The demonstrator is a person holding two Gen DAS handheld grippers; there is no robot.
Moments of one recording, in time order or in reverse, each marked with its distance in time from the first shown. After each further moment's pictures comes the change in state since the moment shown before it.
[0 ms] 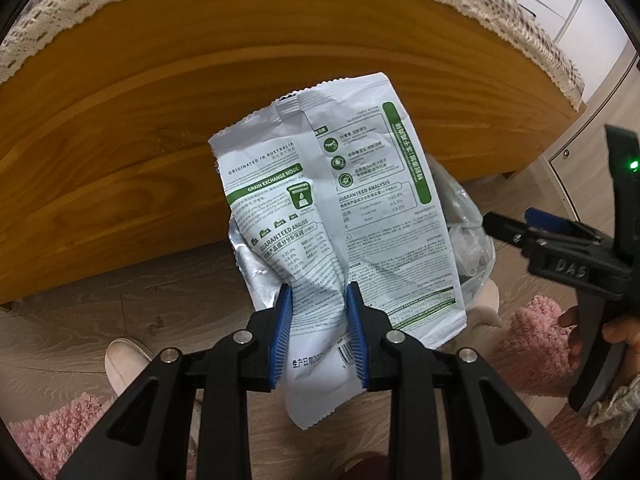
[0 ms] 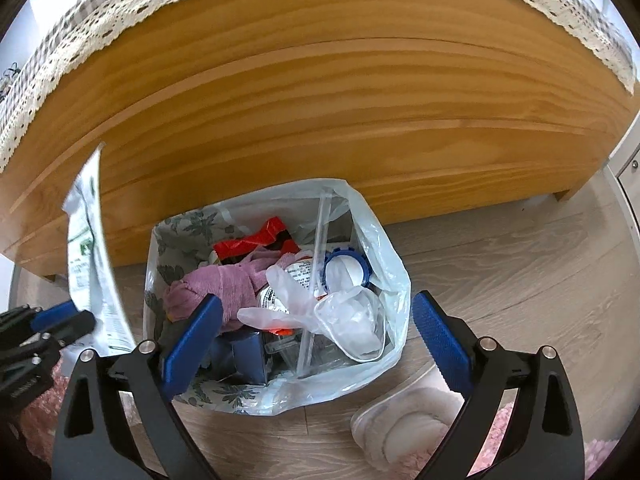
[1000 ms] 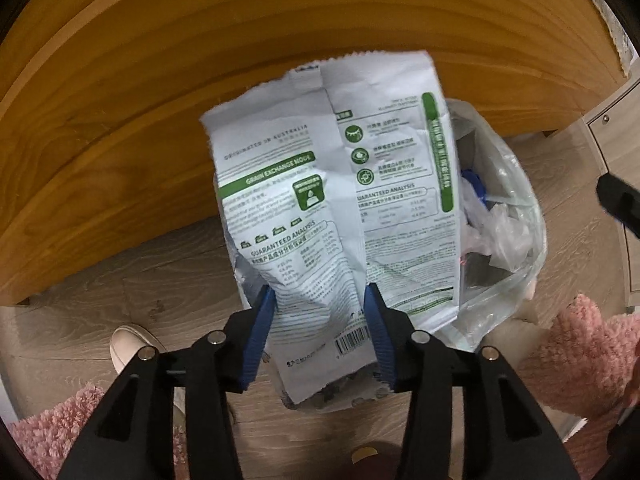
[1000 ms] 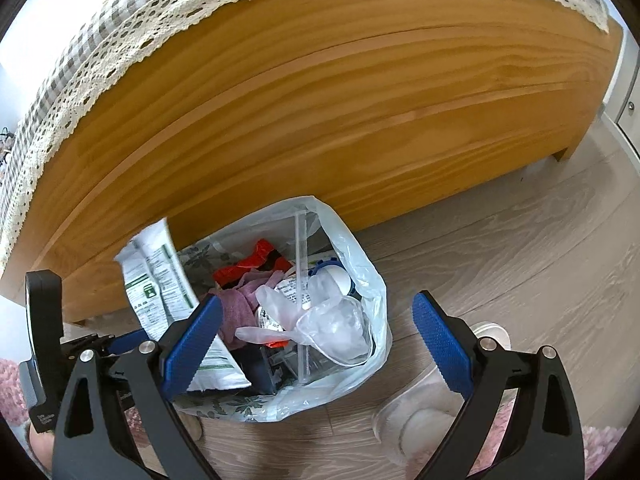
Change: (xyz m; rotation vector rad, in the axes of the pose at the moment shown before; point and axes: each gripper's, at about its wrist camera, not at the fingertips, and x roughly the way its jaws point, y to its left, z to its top) left arm 0.075 -0.025 0.030 0.014 0.206 0.106; right arm -0.010 -0.045 0.012 0.176 -0.002 0.077
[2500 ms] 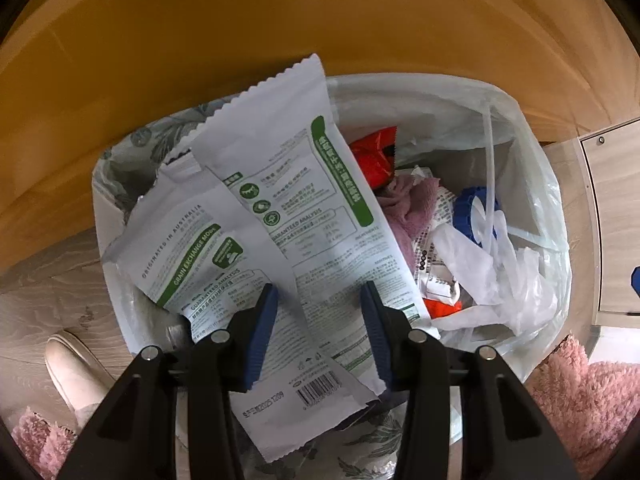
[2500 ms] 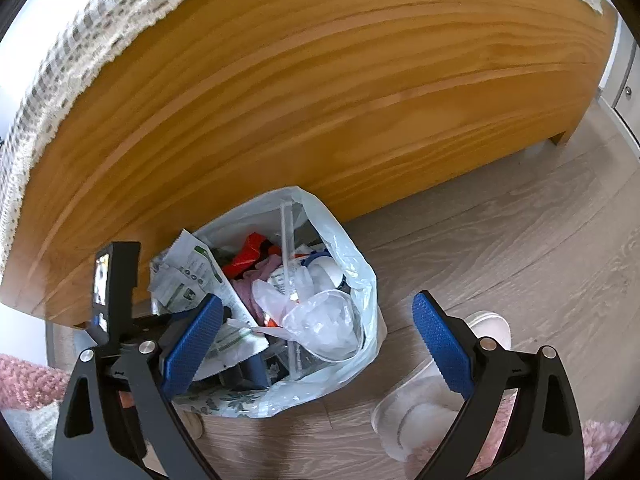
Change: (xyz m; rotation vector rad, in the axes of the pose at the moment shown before) left arm 0.091 0.011 0.034 -0.076 0.117 -0.159; right arm 0.005 -0.010 0.000 0.027 0.041 -0.022
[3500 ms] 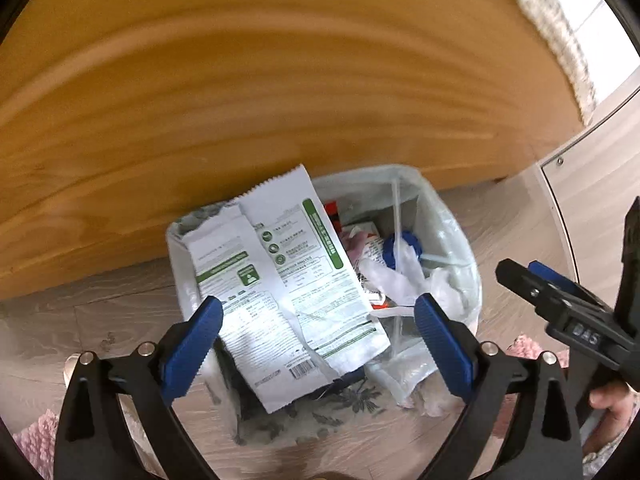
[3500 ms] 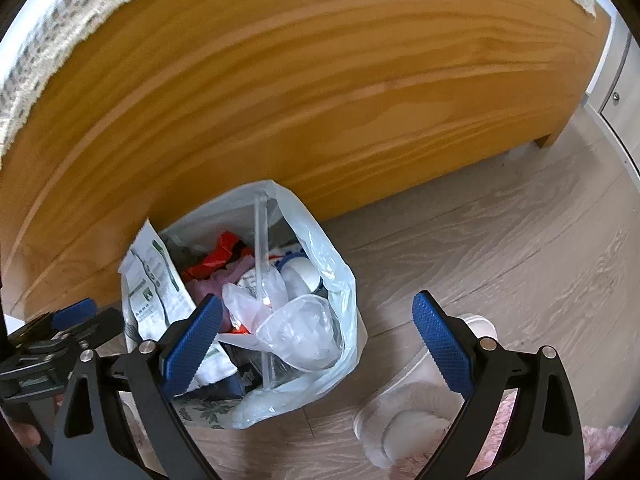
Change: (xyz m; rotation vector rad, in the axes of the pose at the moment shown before) left arm -0.115 0.001 -0.029 0.050 -0.261 -0.051; right arm 0.012 -0.002 -0.006 -0.005 -0.033 -0.066
